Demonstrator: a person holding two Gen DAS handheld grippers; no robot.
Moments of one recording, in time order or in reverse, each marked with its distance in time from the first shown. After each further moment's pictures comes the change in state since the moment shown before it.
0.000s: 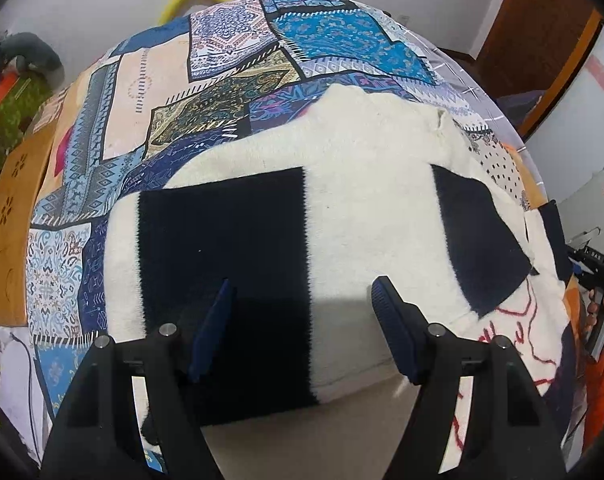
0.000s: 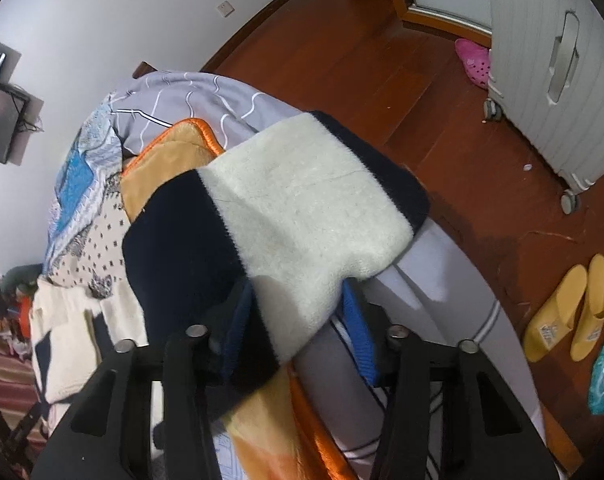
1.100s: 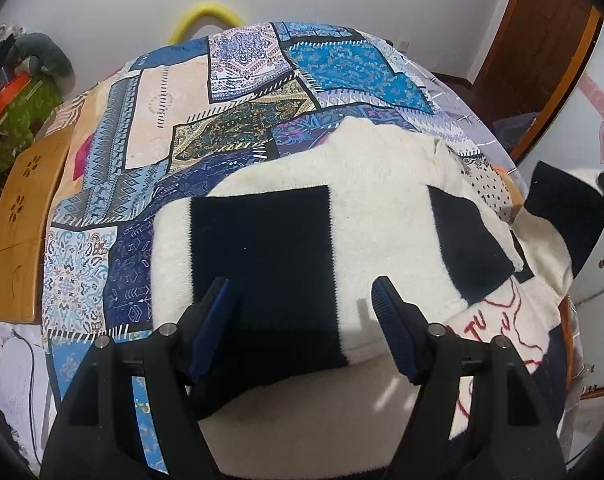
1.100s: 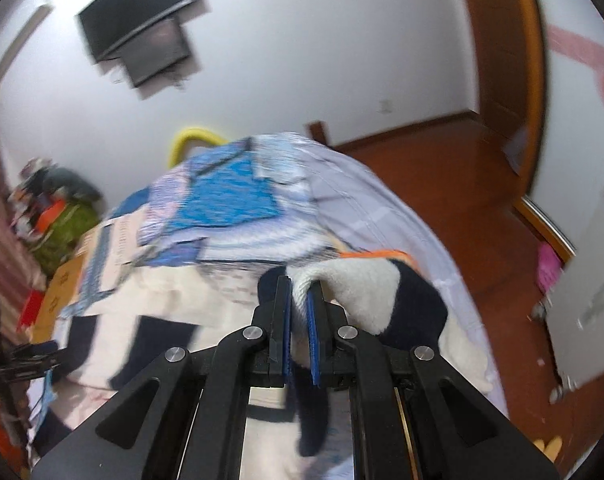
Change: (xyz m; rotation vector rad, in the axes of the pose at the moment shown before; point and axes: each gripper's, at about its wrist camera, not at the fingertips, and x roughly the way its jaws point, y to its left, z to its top) left arm -0.040 0.026 -0.014 -0.037 -0.094 -0.021; right arm -0.113 0.221 -0.034 -0.600 -0.305 0.135
